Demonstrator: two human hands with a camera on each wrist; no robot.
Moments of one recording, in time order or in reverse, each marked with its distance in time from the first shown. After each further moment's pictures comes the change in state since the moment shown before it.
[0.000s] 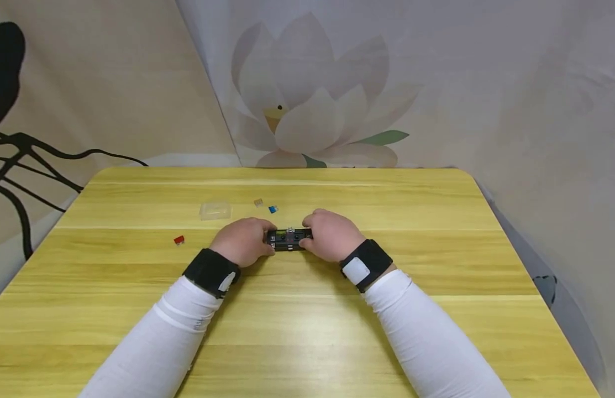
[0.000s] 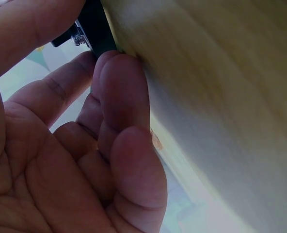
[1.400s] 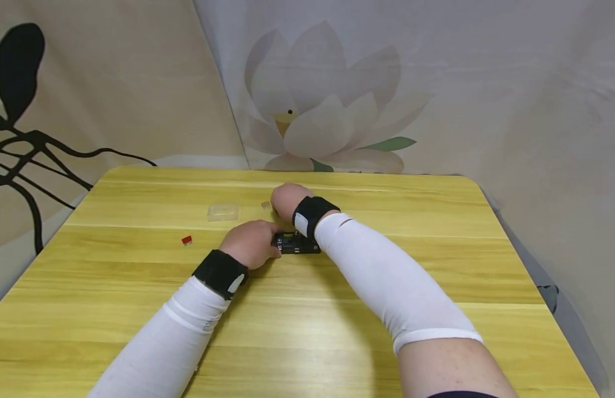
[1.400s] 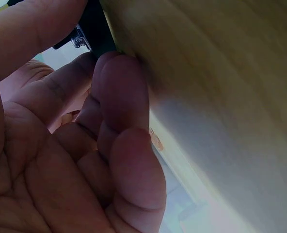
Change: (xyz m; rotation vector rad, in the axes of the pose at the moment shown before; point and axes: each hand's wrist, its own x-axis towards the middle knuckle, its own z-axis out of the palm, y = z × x) left_hand -0.002 0.000 -0.001 0.037 0.031 0.019; right_hand 0.123 -0.036 -0.004 -0.271 -0.127 -0.157
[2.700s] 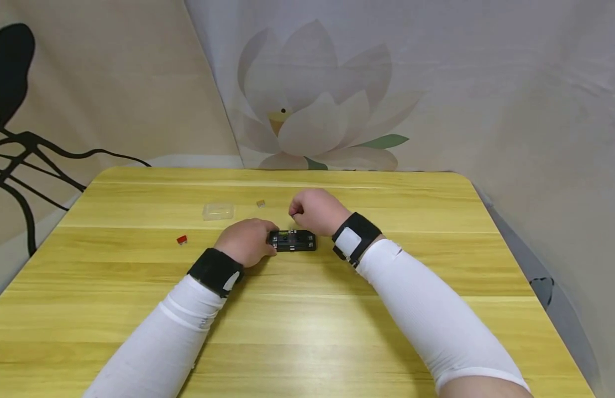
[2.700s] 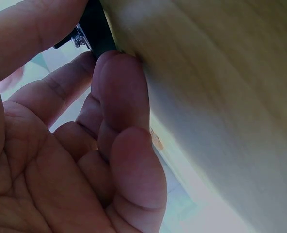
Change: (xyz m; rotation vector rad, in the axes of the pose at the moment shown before) left_hand -0.001 0.000 0.000 -0.002 -0.001 0.007; right_hand -0.089 0.021 -0.006 0.471 0.158 0.083
